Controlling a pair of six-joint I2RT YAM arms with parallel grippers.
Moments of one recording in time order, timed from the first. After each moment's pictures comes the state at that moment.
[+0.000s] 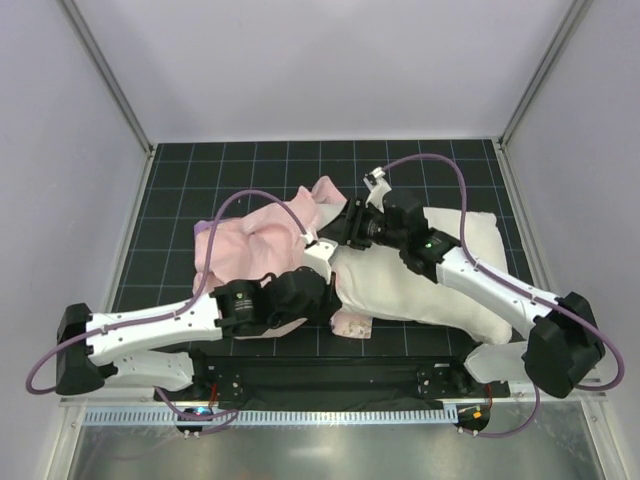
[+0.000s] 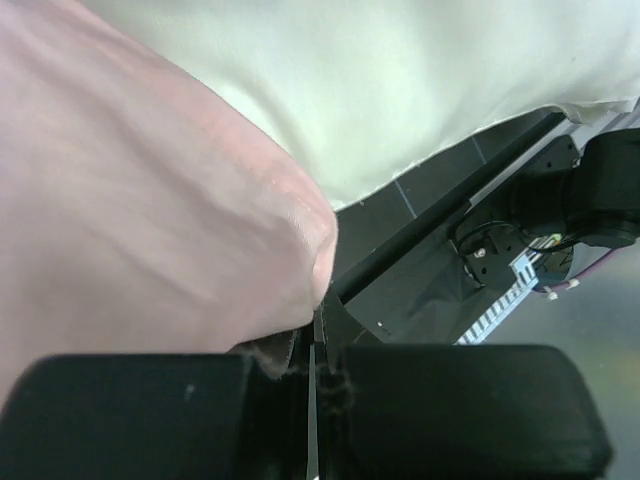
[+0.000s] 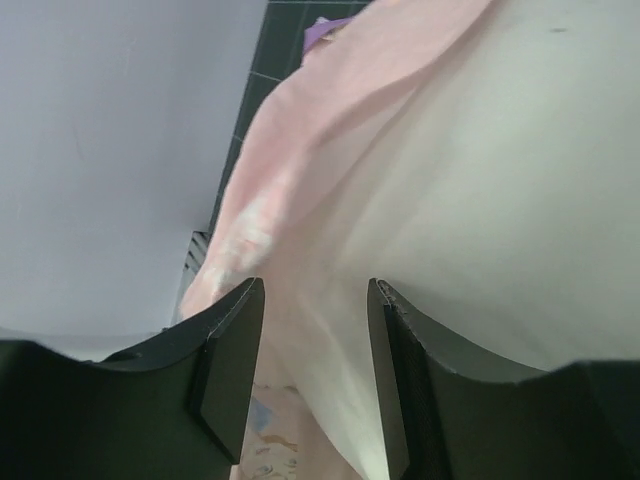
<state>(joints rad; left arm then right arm) -1.27 1.15 0.98 -0.44 -0.31 -0.70 0.64 1.31 0.93 0.05 -0.34 0.83</state>
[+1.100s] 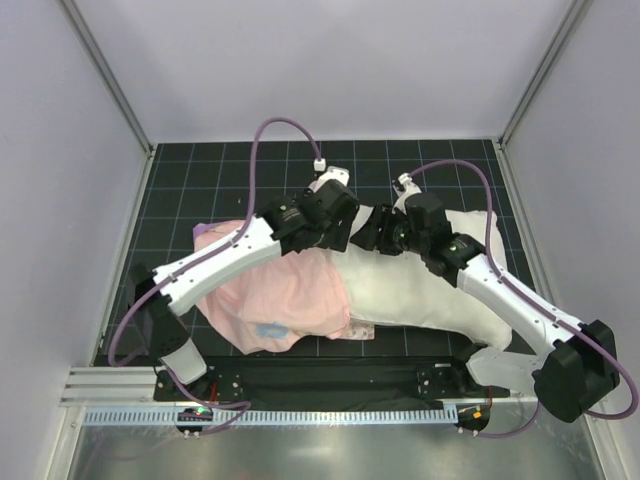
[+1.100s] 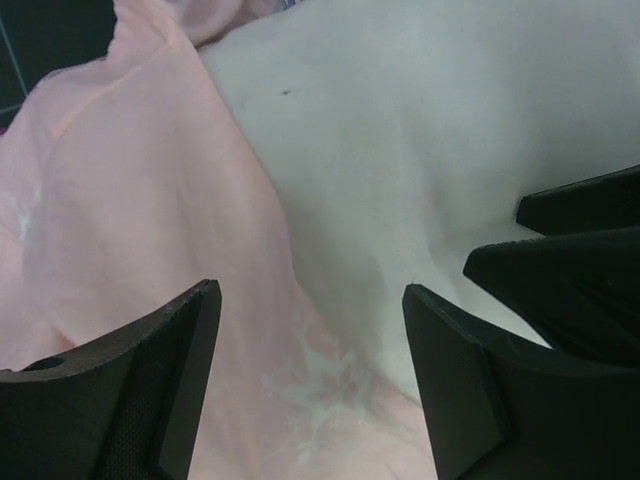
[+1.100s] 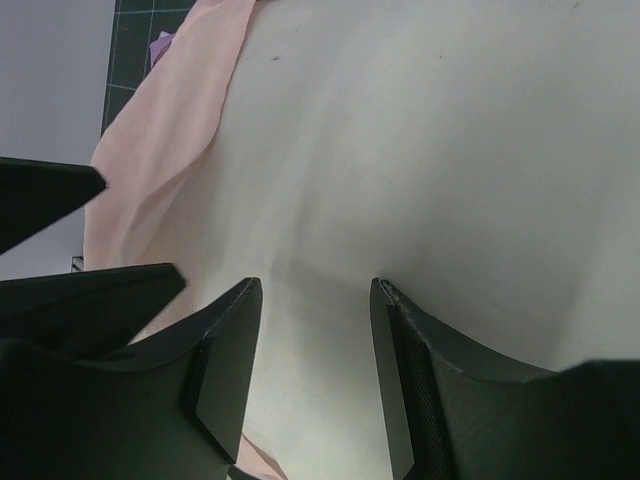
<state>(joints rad) -0.96 1.61 1.63 -0.91 -0.47 -0.51 0.52 1.16 0.88 -0.27 -0.21 0.66</state>
